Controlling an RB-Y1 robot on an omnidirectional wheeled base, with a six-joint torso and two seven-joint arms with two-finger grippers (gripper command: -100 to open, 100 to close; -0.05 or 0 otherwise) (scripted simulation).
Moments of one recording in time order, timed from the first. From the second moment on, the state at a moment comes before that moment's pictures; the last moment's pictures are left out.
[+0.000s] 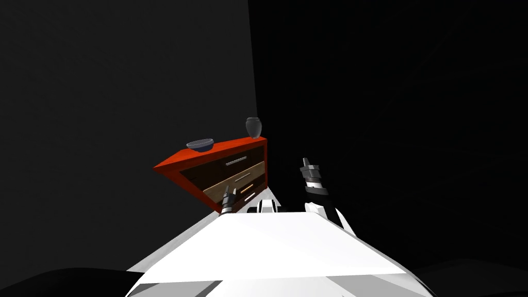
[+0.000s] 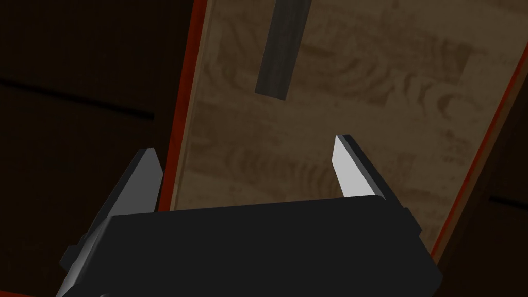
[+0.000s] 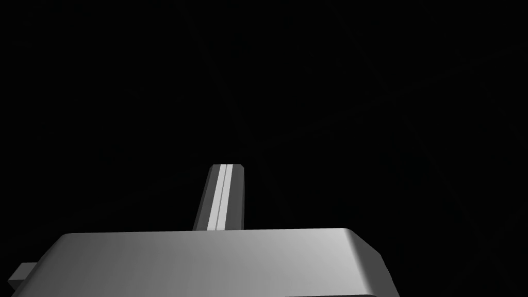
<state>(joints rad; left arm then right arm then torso) 0.36 0.11 0.02 -1.11 0.15 -0.90 0.28 0.58 -0.02 0.03 -2.26 0.03 -0.38 -0.15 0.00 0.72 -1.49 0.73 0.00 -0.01</state>
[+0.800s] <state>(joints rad) 0.35 0.10 0.03 -1.14 0.16 -0.85 0.29 0.60 -0.03 0.04 -2.27 0.03 -0.40 -0.15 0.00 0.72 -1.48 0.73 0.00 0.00</state>
